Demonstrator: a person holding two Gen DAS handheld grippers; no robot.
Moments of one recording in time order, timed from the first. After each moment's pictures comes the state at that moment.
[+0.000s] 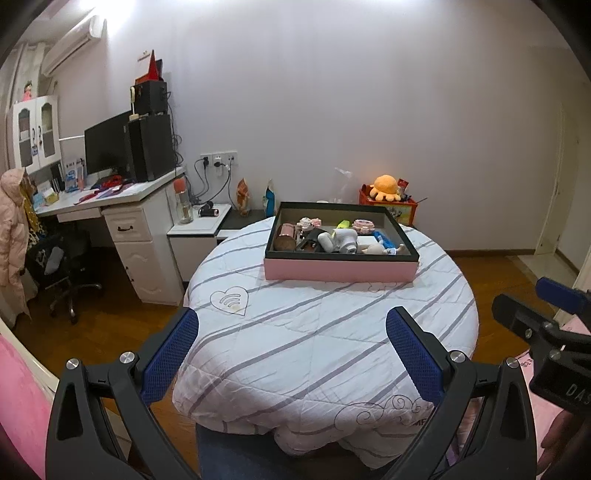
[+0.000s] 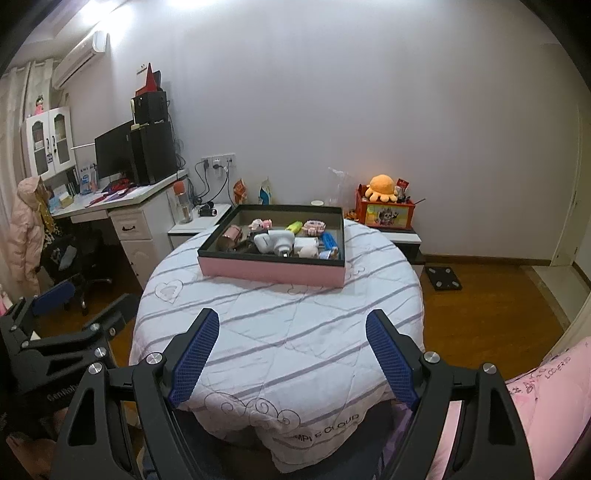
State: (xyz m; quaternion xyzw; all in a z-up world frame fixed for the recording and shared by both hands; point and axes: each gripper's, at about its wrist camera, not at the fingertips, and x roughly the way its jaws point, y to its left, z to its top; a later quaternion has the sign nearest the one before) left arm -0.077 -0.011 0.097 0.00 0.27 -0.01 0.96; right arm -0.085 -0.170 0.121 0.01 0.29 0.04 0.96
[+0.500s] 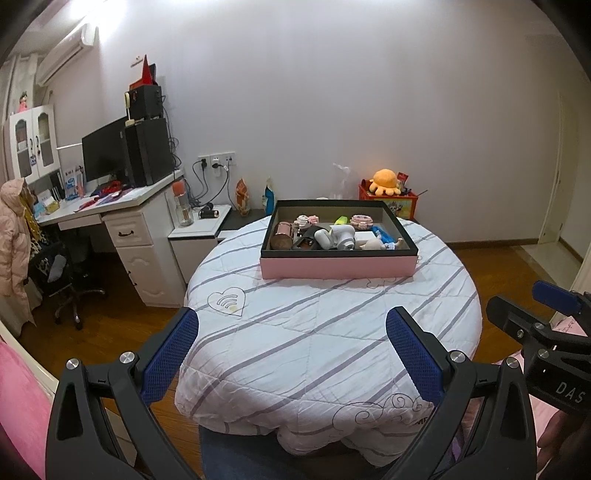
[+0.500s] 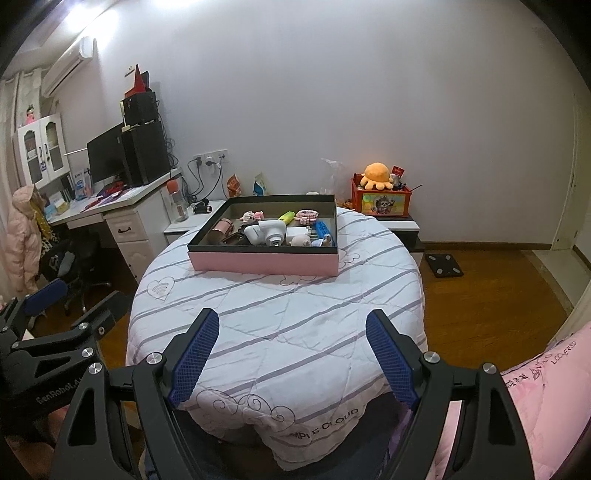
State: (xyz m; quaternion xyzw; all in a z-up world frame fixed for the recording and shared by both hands) left arm -0.076 -0.023 0.096 0.02 0.27 0.00 0.96; right arm -0.081 -0.181 0.107 0.03 0.30 0.04 0.95
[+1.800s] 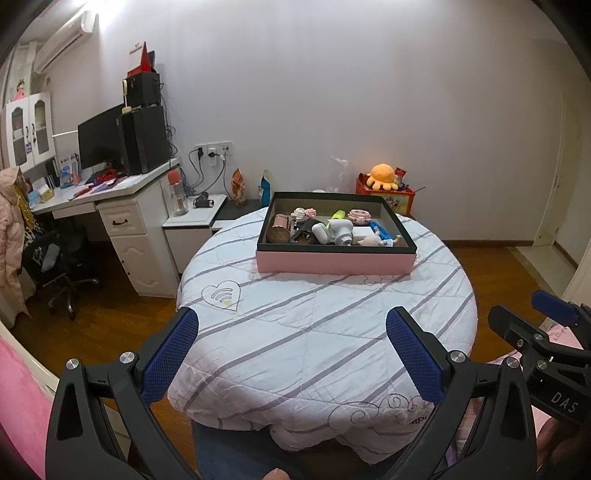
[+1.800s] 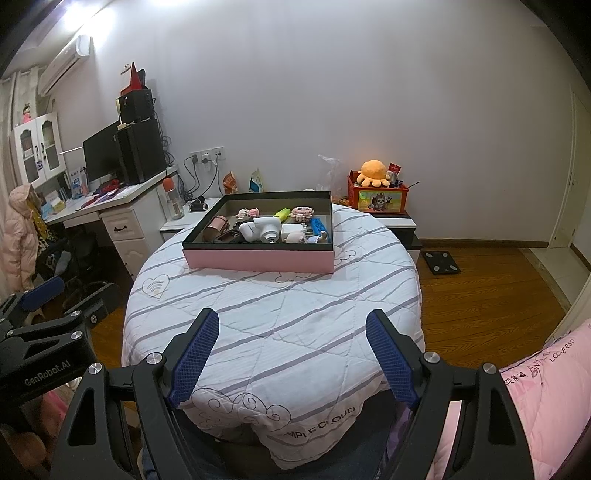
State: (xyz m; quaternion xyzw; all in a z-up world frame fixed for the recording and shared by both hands) left arm -0.066 -0.015 0.096 0.00 0.29 -0.01 0.96; right arm -0.079 -0.180 0.104 0.03 0.31 0.03 0.95
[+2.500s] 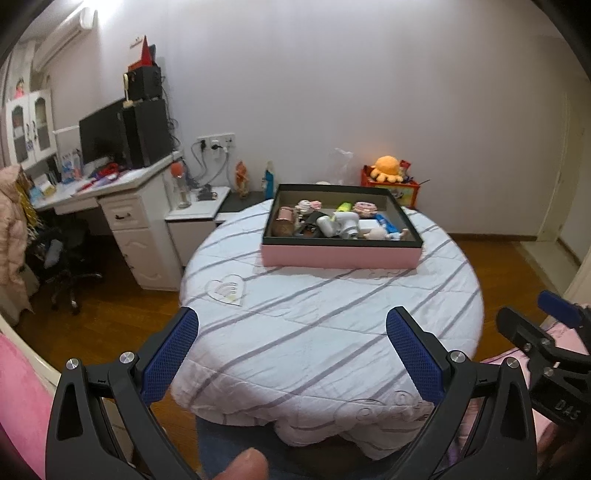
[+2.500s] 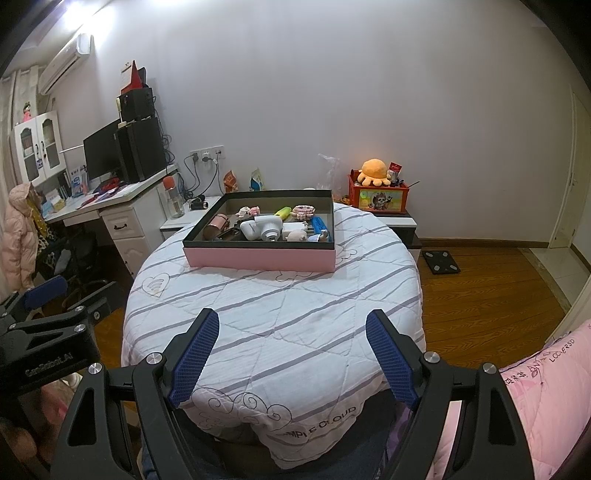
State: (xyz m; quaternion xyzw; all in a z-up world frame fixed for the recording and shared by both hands) left arm -0.059 -0.015 0.095 0.01 0.31 0.00 0.95; right arm -0.078 -0.181 0.104 0.03 0.31 0.03 0.95
